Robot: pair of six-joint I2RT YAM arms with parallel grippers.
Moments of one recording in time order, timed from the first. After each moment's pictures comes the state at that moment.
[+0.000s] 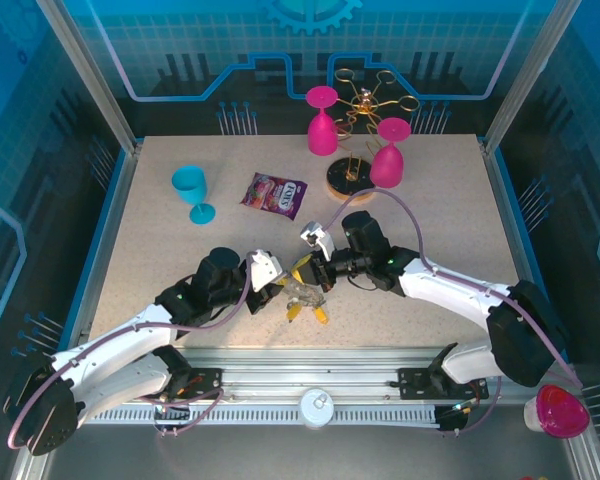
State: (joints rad) left arm -0.67 0.92 0.49 -0.09 0.29 0.23; right arm 0.71 1.38 0.81 0.01 -0.67 0.16
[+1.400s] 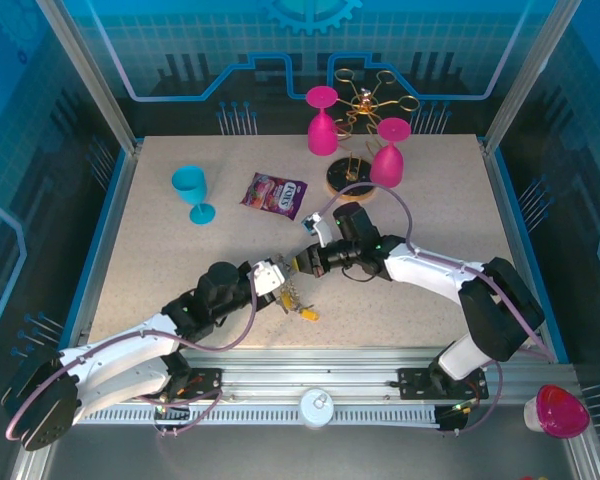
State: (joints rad) left arm -0.75 0.92 0.35 0.23 0.05 0.38; right arm 0.66 1.55 0.90 -0.04 -0.66 0.40
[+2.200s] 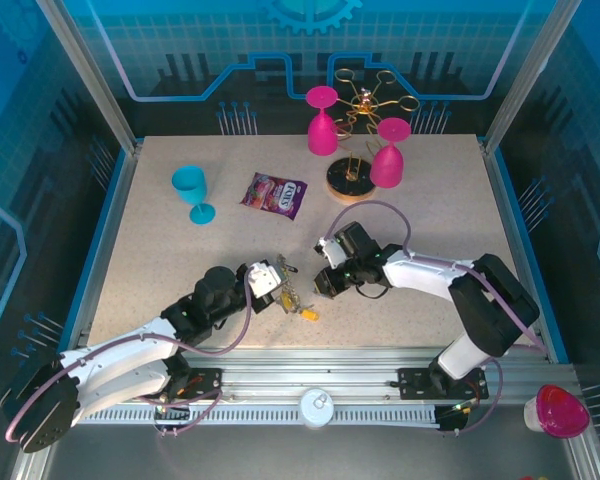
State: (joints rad) left arm -0.75 0.90 0.30 0.30 0.06 0.32; right arm 0.66 1.59 0.81 -0.25 -0.41 0.22
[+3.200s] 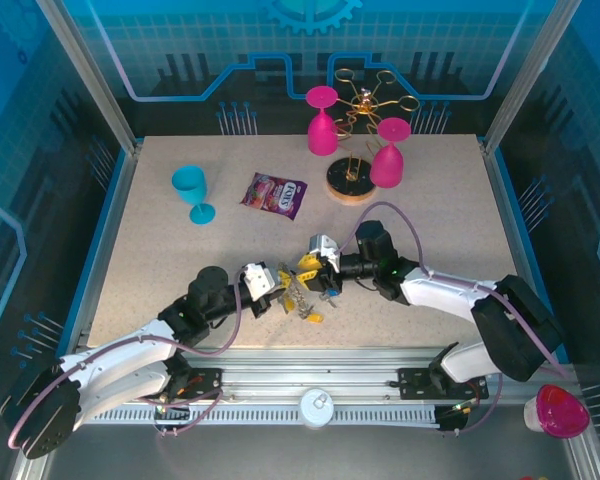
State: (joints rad) left arm -0.70 0.88 0.27 0.38 0.30 0.25; right arm 0.64 1.42 0.63 0.37 -0.79 -0.25
